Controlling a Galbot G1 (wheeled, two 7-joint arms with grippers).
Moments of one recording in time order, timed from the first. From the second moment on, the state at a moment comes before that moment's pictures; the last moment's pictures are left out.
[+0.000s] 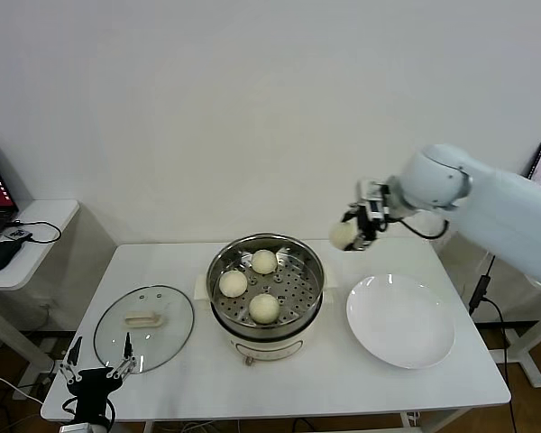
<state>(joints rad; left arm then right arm) 1.76 -1.34 -0.69 -2.07 -0.07 -0.06 -0.24 0.50 0.75 -1.01 1.61 0.30 -0.60 -0.95</state>
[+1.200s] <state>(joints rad) 1.76 -1.34 -0.71 -2.05 -0.08 -0.08 -0.25 0.38 1.03 -1.15 1.46 0.33 -0.71 -0.82</state>
